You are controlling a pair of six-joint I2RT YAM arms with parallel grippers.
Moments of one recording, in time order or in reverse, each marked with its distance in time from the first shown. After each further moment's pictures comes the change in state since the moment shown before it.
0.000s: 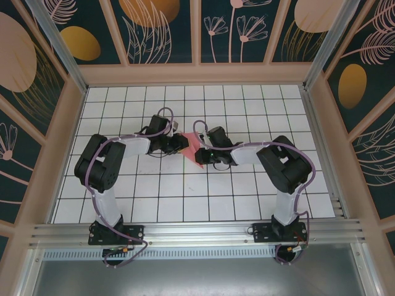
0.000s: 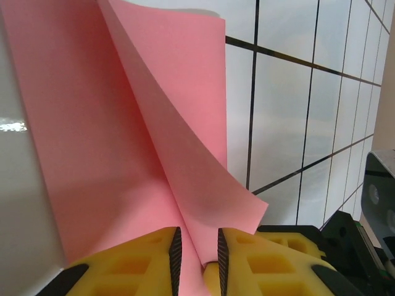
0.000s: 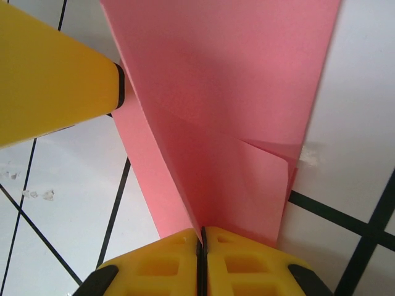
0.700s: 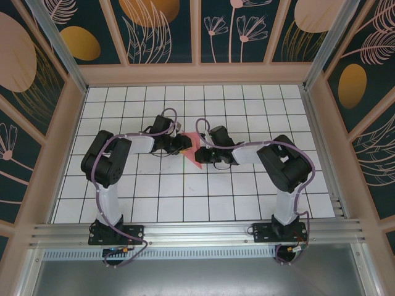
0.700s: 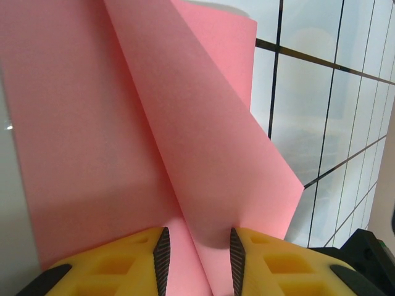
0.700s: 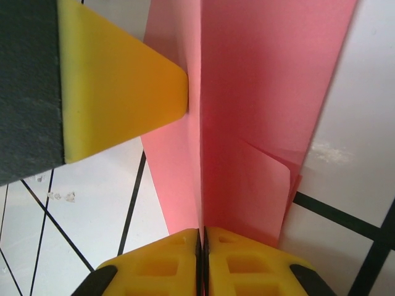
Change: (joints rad) left arm -0.017 0.082 0.055 -0.002 -0.001 -0.002; right arm -0.019 0.010 -0.005 0.031 -0.067 0.044
